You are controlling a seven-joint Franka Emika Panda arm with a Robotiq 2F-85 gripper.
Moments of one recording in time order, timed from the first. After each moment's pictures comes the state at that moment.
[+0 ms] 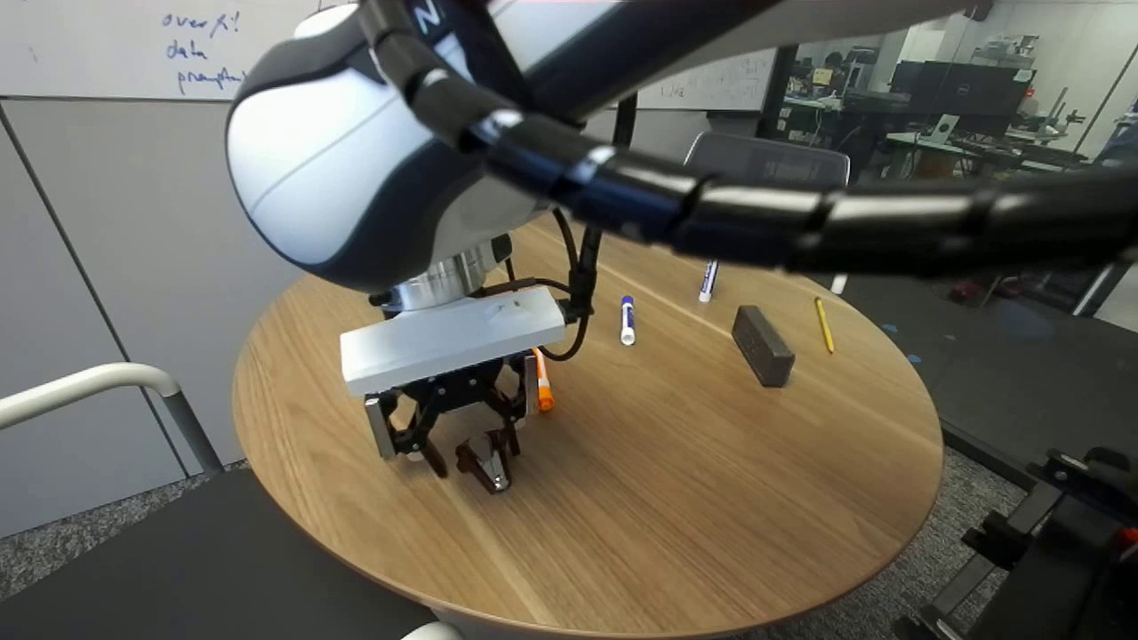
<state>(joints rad) 0.44 1.26 0.02 -0.91 -0.08 1.96 0.64</state>
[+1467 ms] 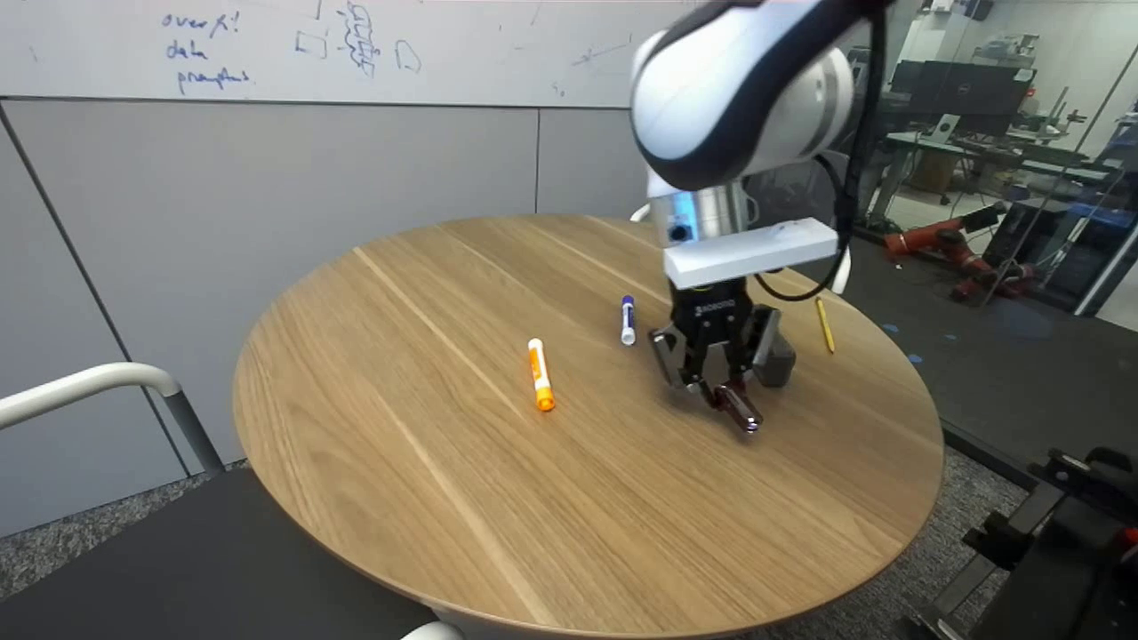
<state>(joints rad) 0.13 0.89 -0.04 -1.53 -0.04 2.03 0.53</state>
